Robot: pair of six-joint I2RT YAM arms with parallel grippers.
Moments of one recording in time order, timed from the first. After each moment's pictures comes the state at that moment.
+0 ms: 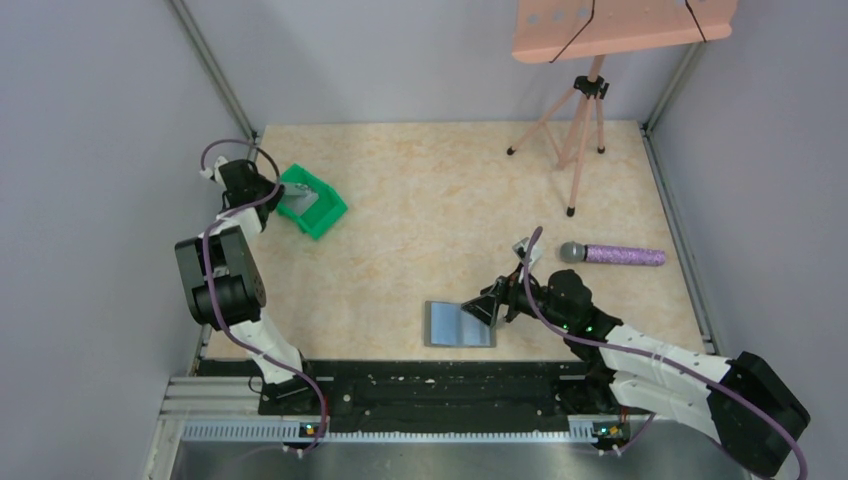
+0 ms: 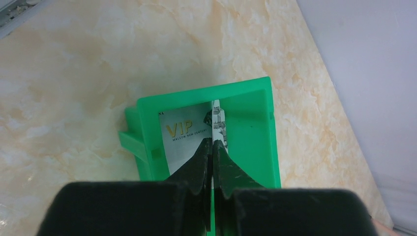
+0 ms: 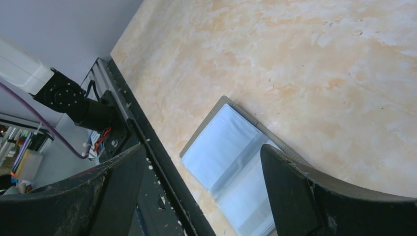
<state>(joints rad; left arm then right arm) 0.32 1.79 1.10 0.15 0.11 -0.77 0.73 0.90 0.20 0.48 -0.31 0.58</state>
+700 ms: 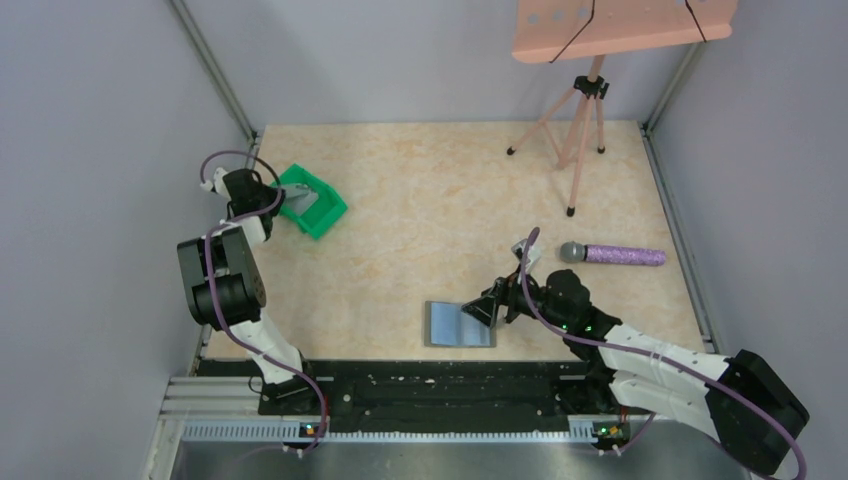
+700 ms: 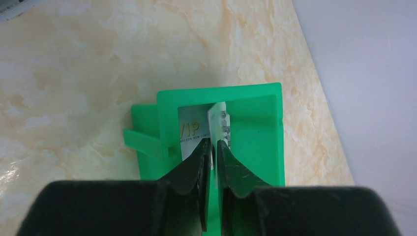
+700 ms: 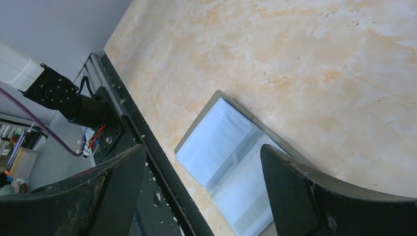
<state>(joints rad) 0.32 1.79 1.01 0.28 0.07 -0.86 0.73 0.92 0.20 0.47 -0.31 0.57</state>
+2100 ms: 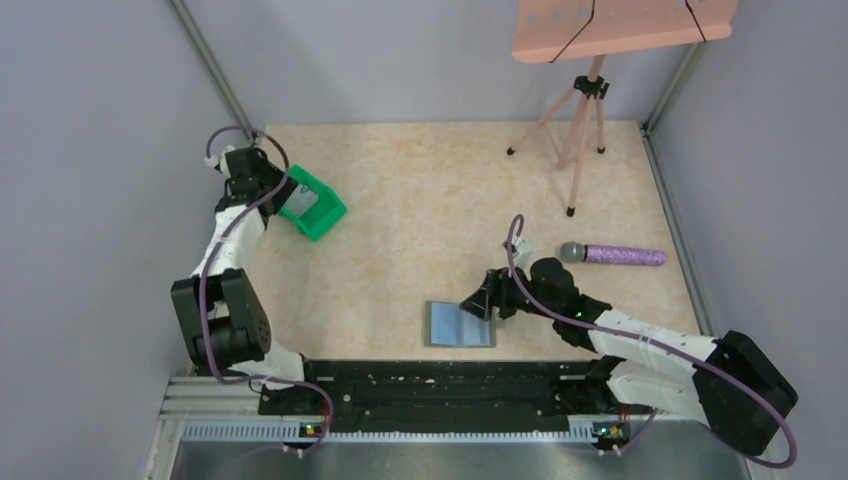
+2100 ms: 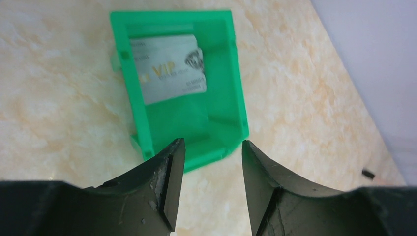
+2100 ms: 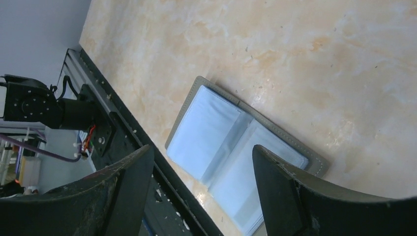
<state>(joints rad) 0.22 1.54 1.14 -0.21 0.01 -0.75 0.73 1.04 0.31 0.30 -0.28 0.62</state>
